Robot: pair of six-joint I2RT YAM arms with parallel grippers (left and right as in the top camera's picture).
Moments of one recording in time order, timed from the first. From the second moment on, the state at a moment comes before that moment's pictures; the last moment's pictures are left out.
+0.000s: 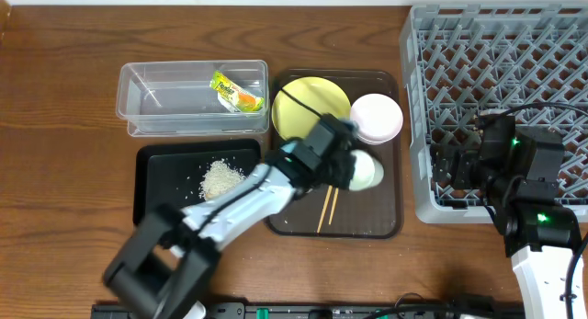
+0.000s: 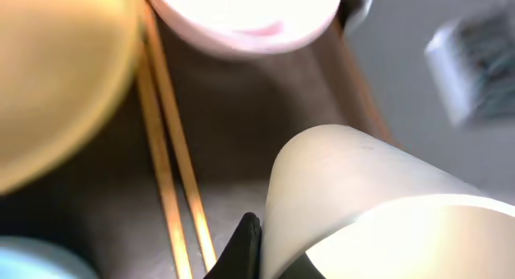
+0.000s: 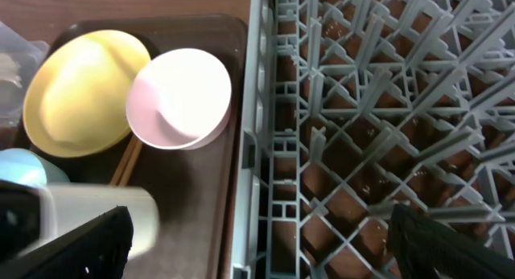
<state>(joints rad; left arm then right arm) -0.71 1.70 1.01 -0.20 0.23 -0.45 -0.10 0.98 0.80 -0.59 -0.23 0.02</state>
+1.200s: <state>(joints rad) -0.48 1.61 1.01 0.15 1.17 -1.10 -0.02 1.32 0.81 -0.12 -1.47 -0.08</state>
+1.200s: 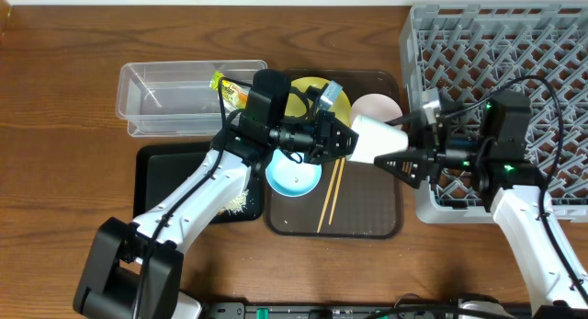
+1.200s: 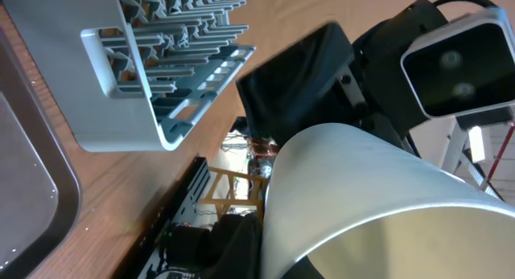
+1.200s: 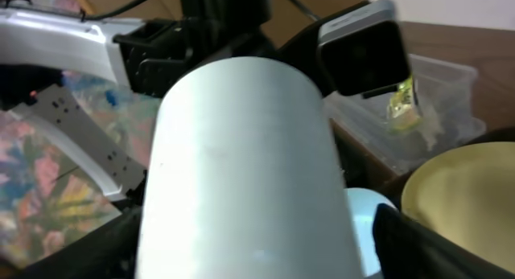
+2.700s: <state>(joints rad) -0.15 1.15 1.01 -0.76 0.32 -0.32 -0.12 1.27 1.22 -0.99 -0.09 0.00</state>
